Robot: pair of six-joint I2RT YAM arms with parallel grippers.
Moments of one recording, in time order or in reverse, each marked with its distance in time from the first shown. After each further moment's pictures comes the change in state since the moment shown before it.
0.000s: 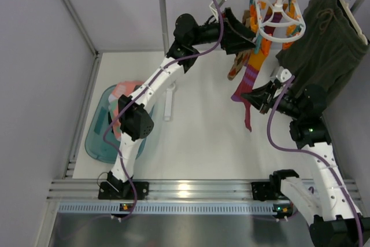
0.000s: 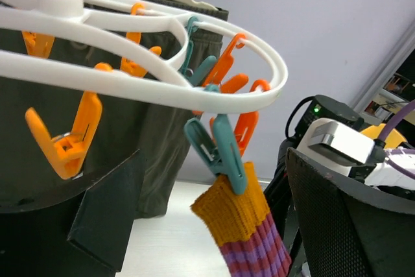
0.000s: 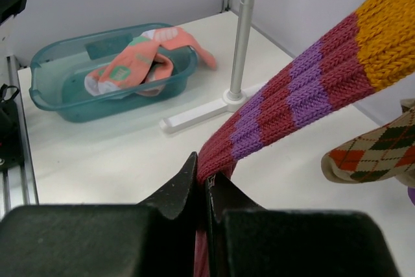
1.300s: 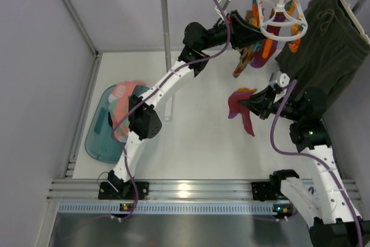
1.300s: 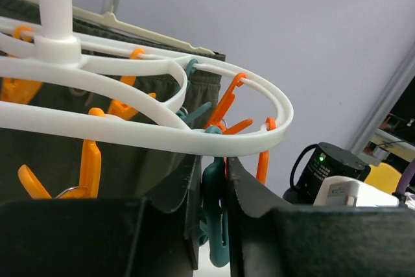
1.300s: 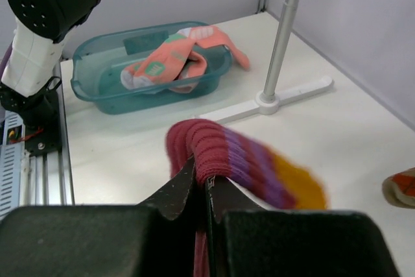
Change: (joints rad) left arm -0.066 0.108 0.093 0.172 -0.143 -0.115; right arm 0.000 -0.022 -0.017 0.005 -0.110 0.030
